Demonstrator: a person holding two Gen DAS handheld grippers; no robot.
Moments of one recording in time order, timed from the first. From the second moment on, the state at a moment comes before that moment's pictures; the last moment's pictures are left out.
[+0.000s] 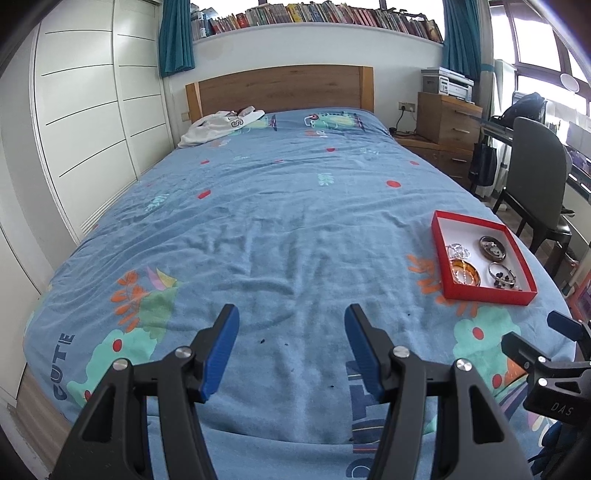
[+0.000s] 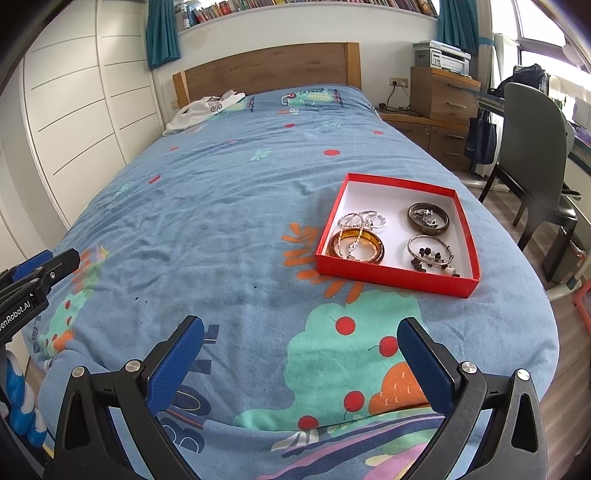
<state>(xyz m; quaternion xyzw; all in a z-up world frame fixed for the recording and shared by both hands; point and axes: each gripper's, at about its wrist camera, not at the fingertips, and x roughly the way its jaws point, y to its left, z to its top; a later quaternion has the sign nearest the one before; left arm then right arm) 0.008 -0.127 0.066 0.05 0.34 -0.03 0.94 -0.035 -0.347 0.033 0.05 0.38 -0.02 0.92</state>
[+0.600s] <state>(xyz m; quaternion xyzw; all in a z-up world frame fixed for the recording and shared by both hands) 0.011 -0.122 0.054 0.04 0.36 -0.04 0.93 -0.035 -0.344 0.033 0.05 0.37 -0.02 0.93</state>
